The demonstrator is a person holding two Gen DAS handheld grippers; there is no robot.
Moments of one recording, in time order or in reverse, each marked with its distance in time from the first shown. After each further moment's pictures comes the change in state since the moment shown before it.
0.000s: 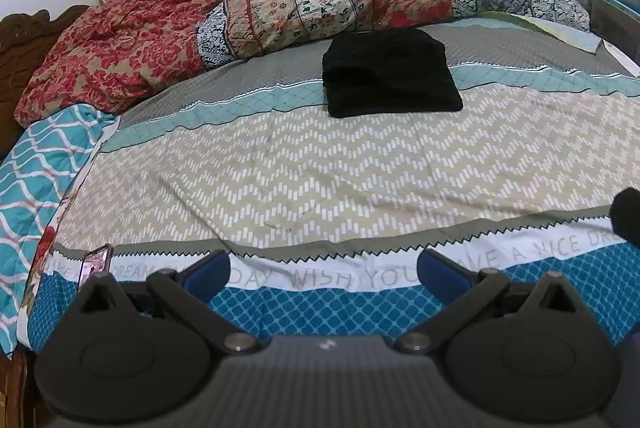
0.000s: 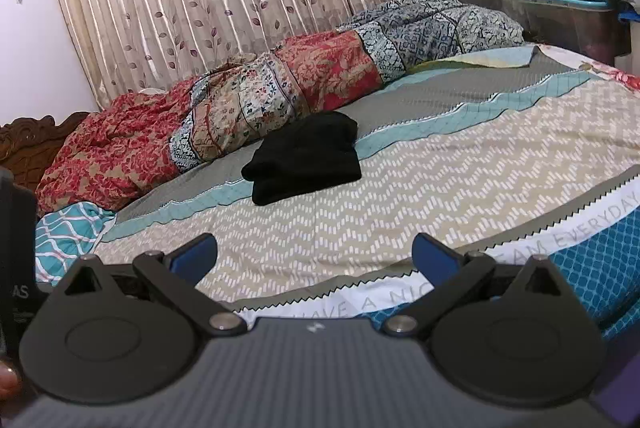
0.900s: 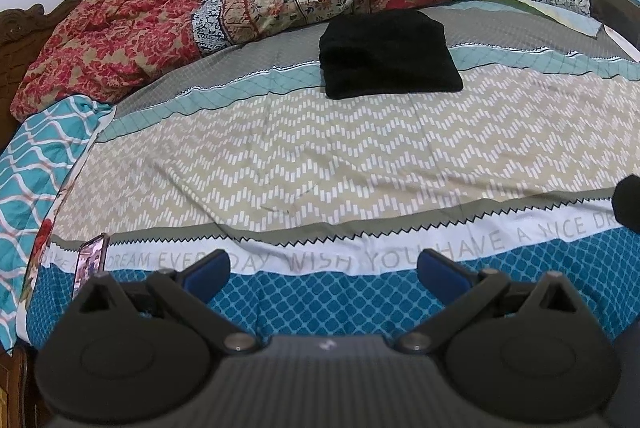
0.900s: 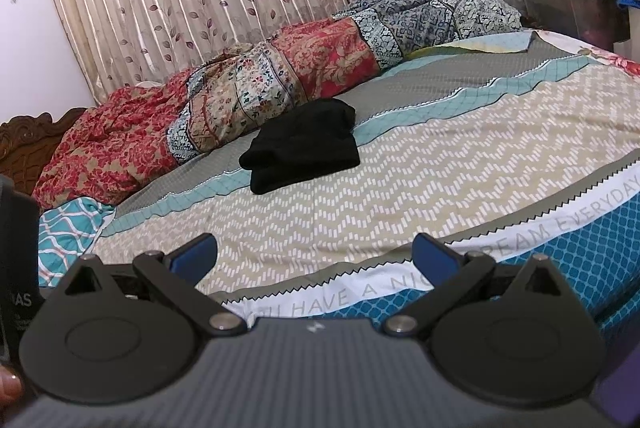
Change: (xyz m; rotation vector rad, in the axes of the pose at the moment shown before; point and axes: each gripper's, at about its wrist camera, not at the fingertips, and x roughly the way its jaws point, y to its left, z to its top) left arm 0.010 -0.003 -0.007 0.014 0.044 0.001; right arm 0.003 0.001 -0.008 0.014 0.025 -0.005
